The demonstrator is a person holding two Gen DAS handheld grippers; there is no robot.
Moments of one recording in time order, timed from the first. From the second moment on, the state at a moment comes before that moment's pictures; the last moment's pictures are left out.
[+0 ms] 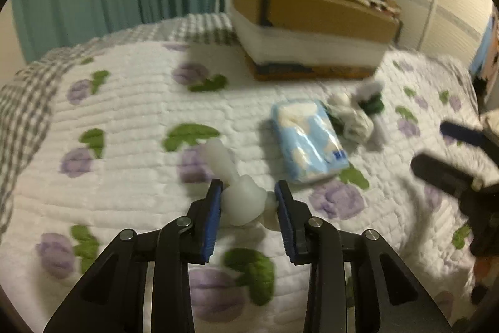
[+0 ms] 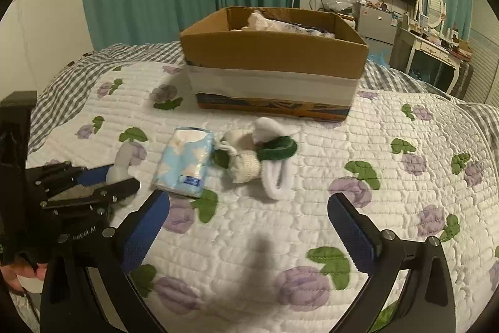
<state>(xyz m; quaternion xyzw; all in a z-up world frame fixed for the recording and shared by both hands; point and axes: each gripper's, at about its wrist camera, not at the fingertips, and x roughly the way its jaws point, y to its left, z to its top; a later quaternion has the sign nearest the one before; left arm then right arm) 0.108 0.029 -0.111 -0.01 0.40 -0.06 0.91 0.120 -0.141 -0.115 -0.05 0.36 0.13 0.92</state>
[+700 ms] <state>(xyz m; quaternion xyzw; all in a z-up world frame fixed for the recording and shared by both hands) 0.114 0.068 -0.097 0.01 0.37 0.01 0.93 0.181 -0.055 -0.167 -0.05 0.44 0.16 0.89</state>
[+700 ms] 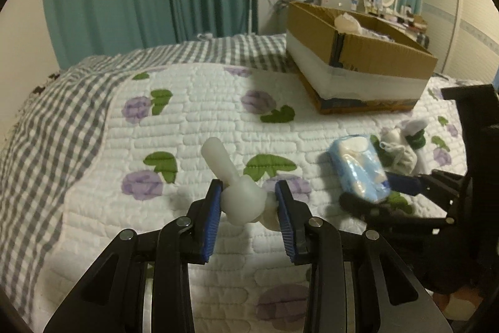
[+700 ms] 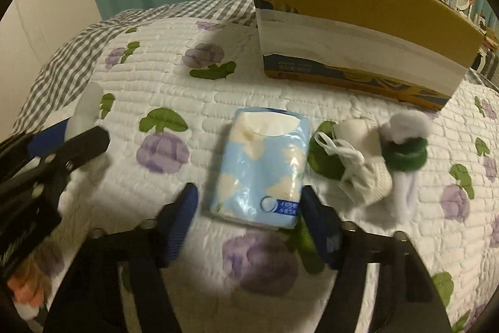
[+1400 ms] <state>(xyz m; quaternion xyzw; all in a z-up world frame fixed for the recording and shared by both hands) 0.057 0.024 -0.003 0.03 0.31 -0.03 0.95 0.092 -0.098 -0.057 -0.06 0.33 0.17 0.93</state>
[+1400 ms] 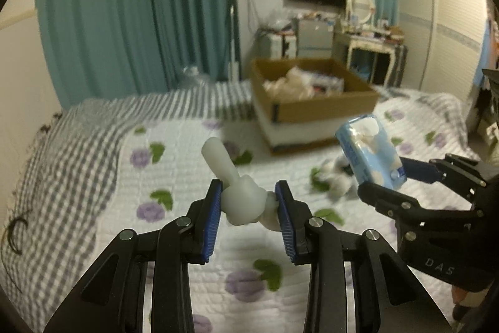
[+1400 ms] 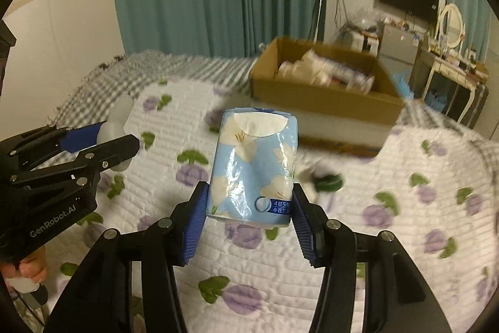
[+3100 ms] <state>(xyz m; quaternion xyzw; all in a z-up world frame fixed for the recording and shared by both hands) 0.276 -0.046 0.043 0.07 0.22 0.00 0.97 0.322 -0.209 0.010 -0.05 0.27 0.12 0.95</state>
